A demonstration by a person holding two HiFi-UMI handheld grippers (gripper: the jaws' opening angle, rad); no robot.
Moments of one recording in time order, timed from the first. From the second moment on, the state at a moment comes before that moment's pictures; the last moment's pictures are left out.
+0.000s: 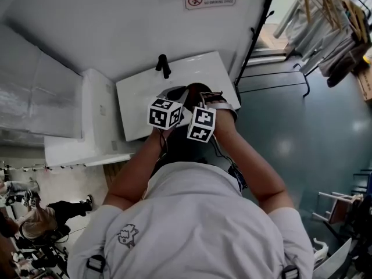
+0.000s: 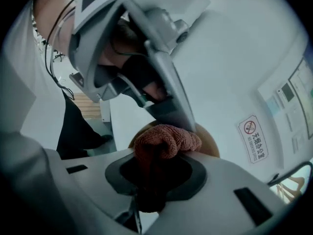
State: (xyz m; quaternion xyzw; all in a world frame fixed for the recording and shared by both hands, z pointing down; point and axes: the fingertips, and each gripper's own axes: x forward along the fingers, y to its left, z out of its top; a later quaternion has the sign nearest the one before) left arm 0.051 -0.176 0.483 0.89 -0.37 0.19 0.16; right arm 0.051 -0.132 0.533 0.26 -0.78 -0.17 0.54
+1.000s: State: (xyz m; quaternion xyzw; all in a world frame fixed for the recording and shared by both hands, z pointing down) left arm 0.051 -0.175 0.480 0.89 -0.37 0.22 0.13; right arm 0.052 -0.147 0.540 0.26 -0.79 -0.15 0.54
